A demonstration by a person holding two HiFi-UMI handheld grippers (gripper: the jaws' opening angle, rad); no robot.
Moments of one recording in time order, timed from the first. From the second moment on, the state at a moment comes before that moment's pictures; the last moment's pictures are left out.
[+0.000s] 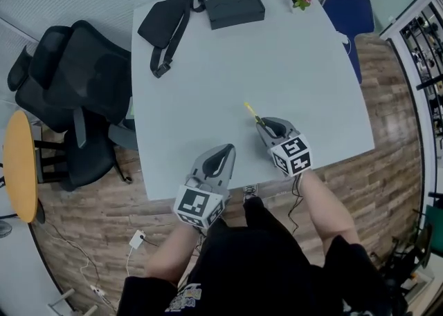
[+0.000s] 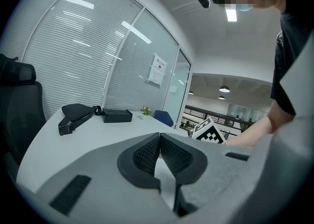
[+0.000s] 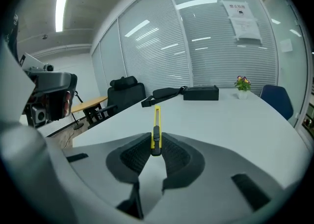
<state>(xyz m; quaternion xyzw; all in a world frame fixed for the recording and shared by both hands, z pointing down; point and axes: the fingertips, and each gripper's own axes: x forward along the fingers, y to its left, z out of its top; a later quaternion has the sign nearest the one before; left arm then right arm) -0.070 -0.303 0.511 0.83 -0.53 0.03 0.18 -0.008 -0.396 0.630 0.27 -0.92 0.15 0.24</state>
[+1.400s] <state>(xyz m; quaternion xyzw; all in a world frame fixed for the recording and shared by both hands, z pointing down) -0.092 -0.312 0.544 0.81 -0.54 0.04 0.22 -0.026 -0.389 0.746 0.21 -0.87 0.19 0.41</state>
